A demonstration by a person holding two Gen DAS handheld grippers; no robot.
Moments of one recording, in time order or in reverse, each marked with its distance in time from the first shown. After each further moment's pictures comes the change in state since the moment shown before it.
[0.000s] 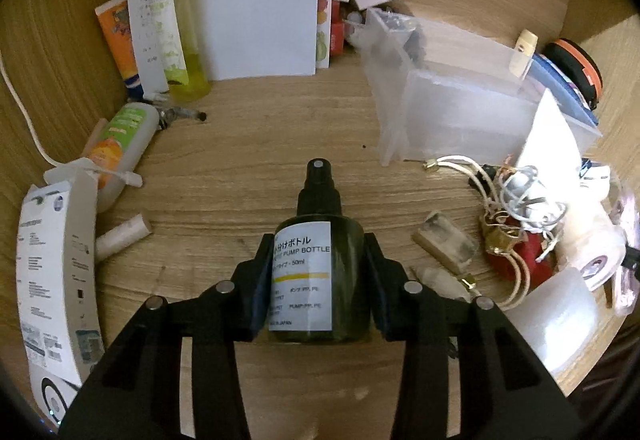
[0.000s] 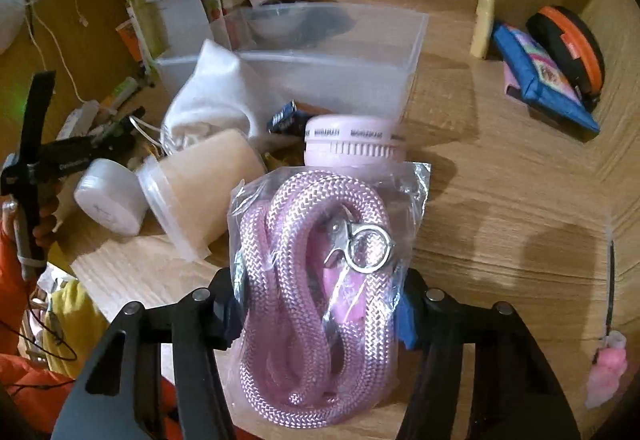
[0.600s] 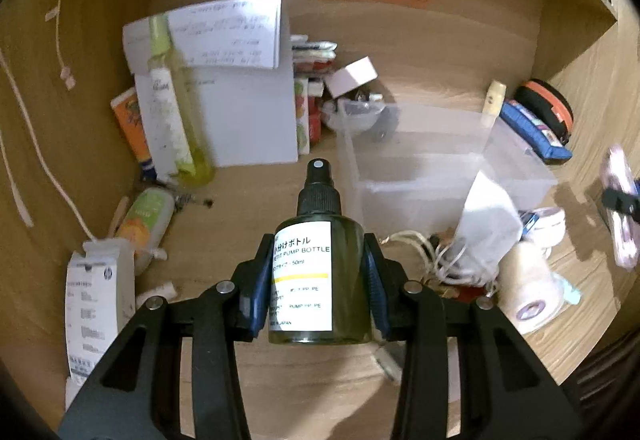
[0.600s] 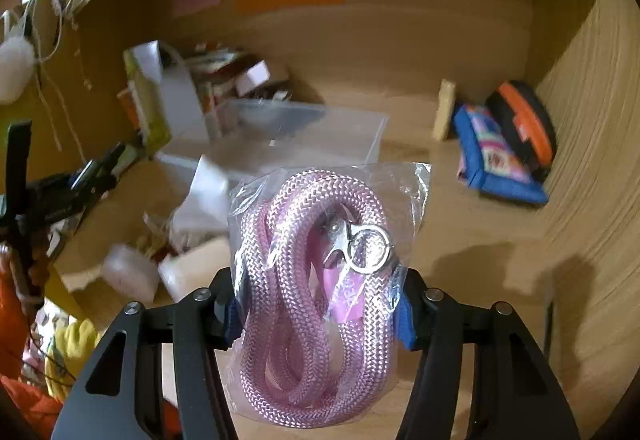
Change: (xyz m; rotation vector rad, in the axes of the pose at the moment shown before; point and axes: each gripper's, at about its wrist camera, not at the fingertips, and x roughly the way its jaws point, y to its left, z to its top) left arm -0.060 -0.024 0.032 0.045 -0.192 0.003; right arm -0.059 -0.019 0.050 0.016 -0.198 -0.045
